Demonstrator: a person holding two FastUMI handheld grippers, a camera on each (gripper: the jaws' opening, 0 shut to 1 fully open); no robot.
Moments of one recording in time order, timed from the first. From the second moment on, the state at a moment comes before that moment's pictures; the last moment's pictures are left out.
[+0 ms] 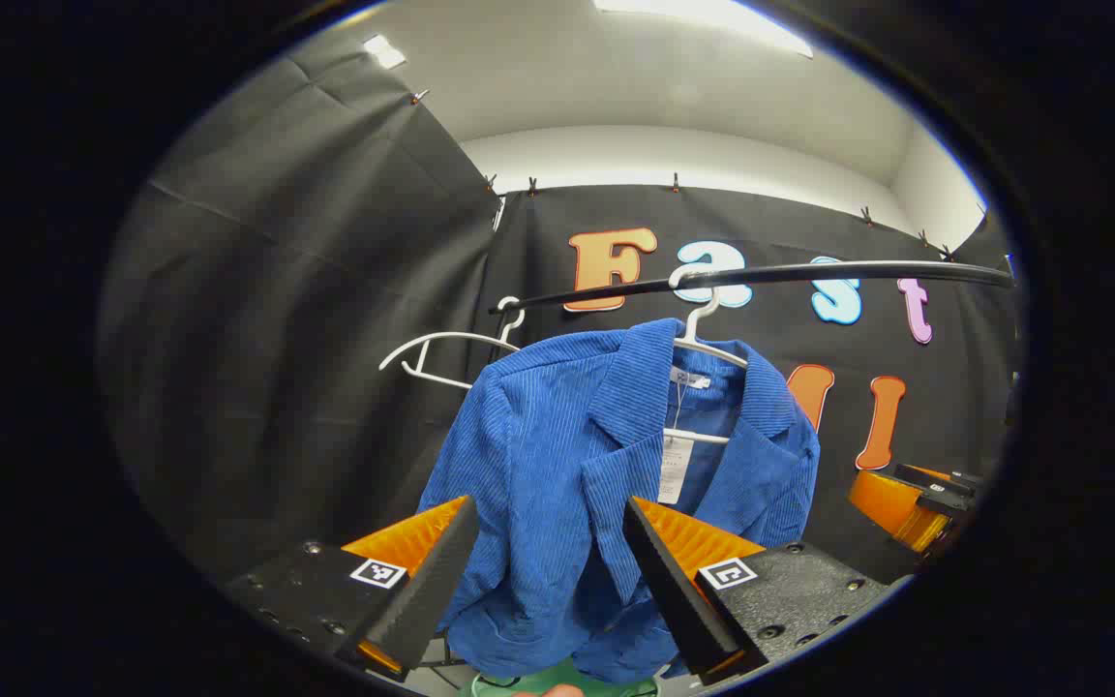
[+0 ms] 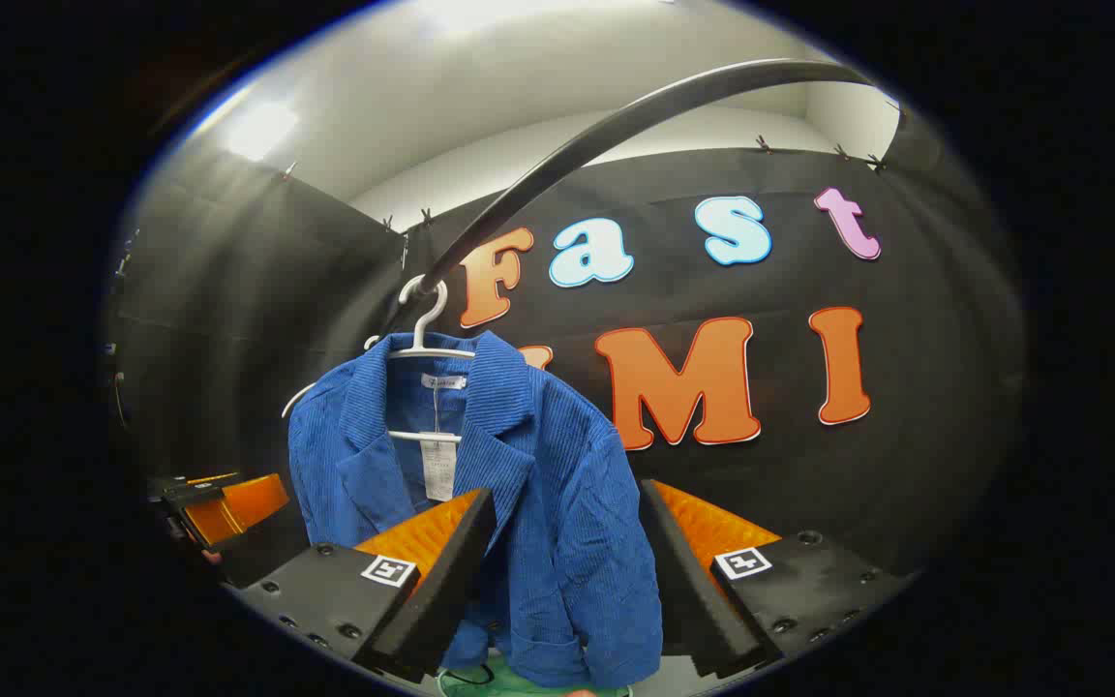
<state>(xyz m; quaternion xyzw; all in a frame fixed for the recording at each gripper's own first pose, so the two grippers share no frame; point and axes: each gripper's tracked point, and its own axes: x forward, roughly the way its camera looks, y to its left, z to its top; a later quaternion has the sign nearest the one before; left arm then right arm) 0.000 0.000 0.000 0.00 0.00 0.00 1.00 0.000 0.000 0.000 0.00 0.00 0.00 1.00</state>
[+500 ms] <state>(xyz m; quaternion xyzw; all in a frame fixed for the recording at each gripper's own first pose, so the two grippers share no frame) -0.029 0.011 0.017 0.02 -0.02 0.02 1.00 -0.024 -0.016 -0.002 0.04 0.01 -0.01 1.00</state>
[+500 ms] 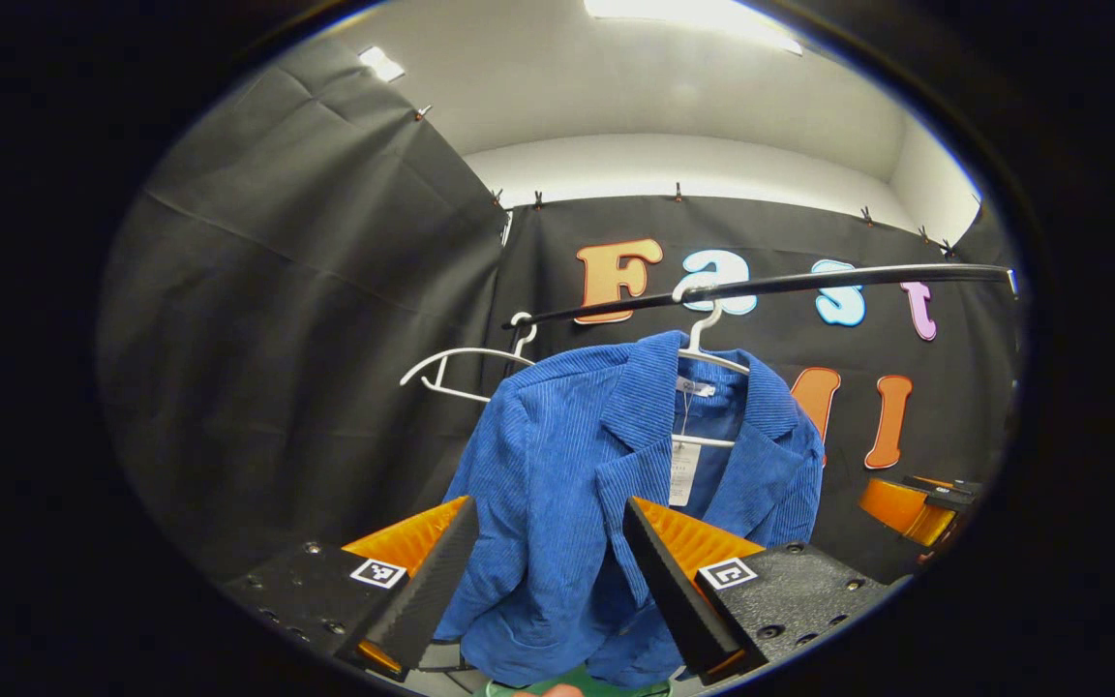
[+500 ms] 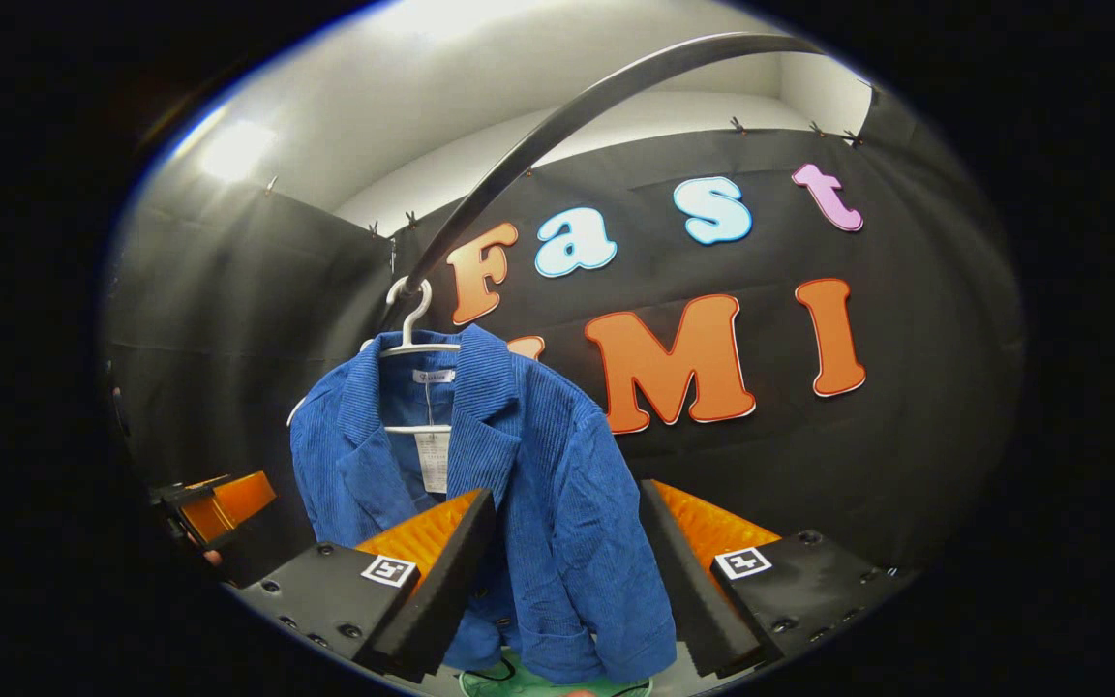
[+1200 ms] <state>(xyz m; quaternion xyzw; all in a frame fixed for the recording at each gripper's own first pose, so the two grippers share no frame) -0.054 0.025 0.012 0.03 -0.01 0.03 1.00 -0.050 -0.007 -0.002 0.02 0.00 0.00 1.00</state>
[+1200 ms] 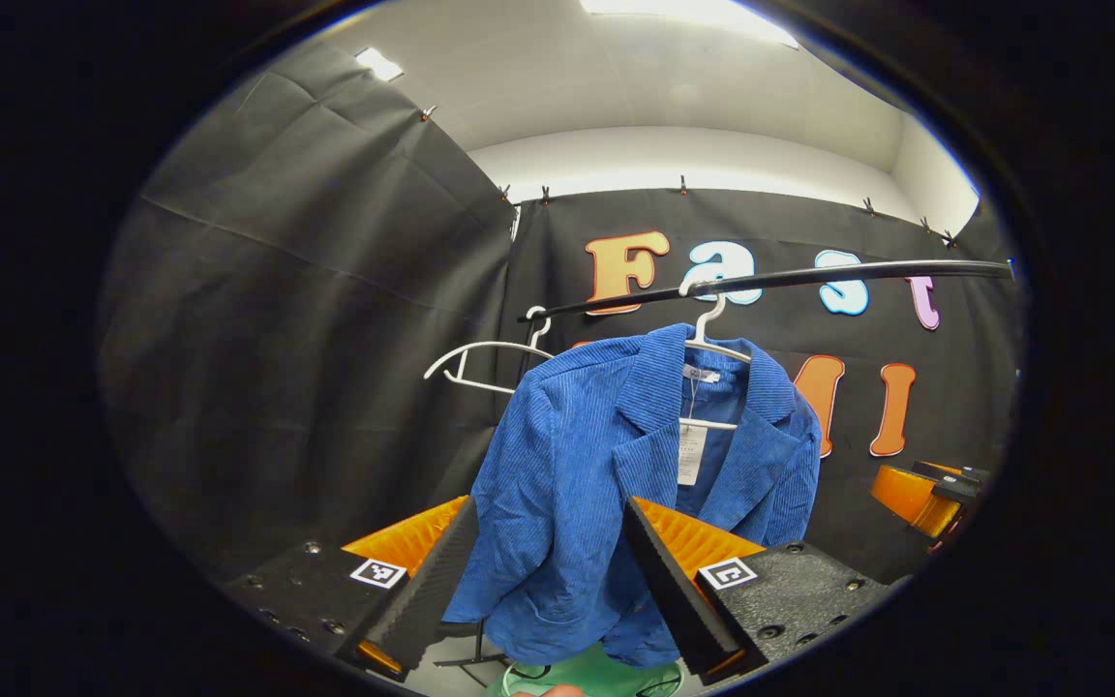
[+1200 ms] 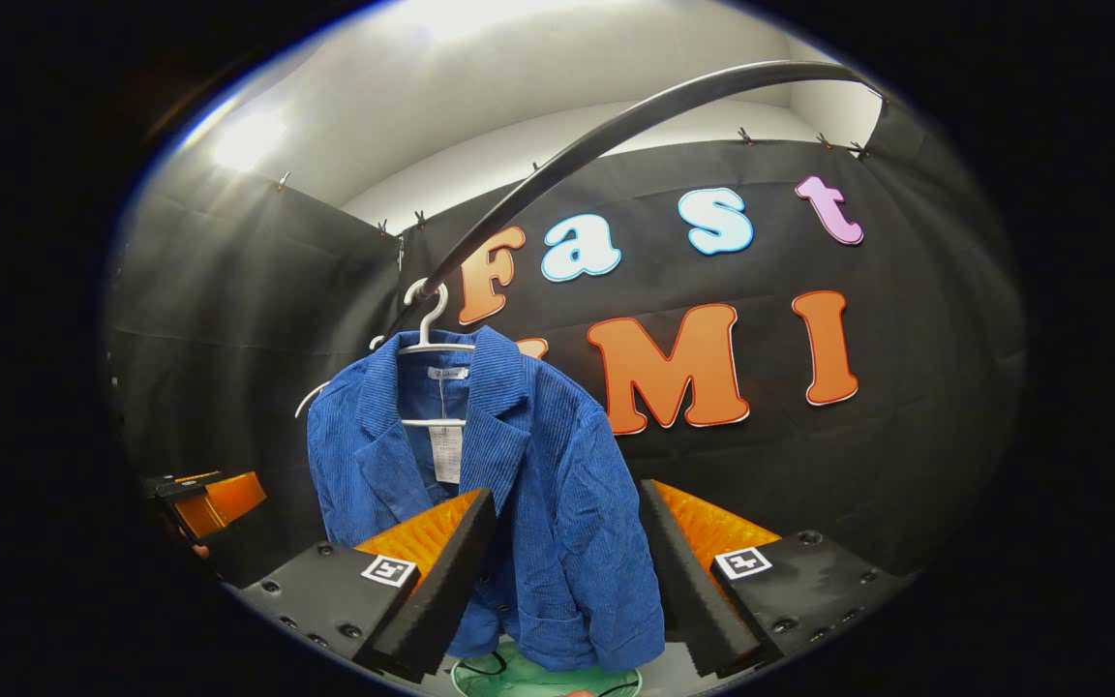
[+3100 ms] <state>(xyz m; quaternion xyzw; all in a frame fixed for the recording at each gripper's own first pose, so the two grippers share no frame) -0.020 0.021 -0.010 -0.02 0.01 0.00 1.00 0.062 -0.004 -0.055 0.01 0.02 -0.04 1.00</state>
